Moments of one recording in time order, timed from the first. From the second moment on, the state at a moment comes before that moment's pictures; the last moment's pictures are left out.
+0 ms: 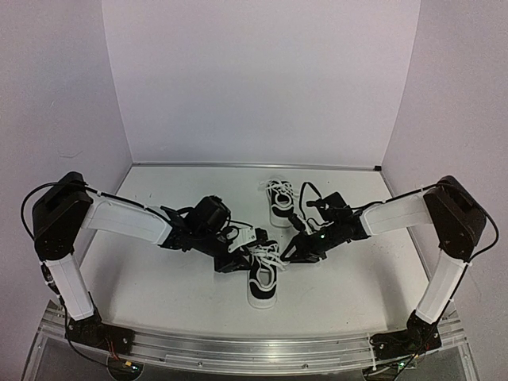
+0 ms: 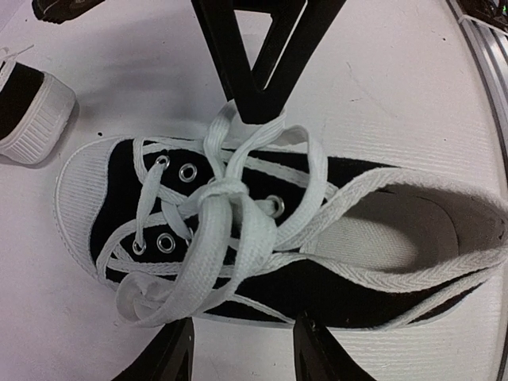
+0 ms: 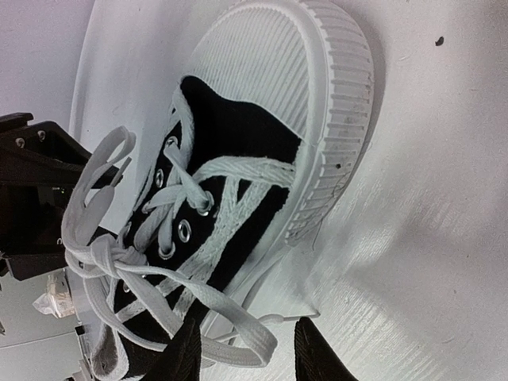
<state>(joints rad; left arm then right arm) -0.93 1.79 1.01 -0.04 0.31 0.44 0.61 1.80 0.93 -0.11 -0.65 0.45</state>
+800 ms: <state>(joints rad) -0.93 1.81 1.03 -0.02 0.29 0.48 0.61 1.80 0.93 -0.11 -0.66 0.44</state>
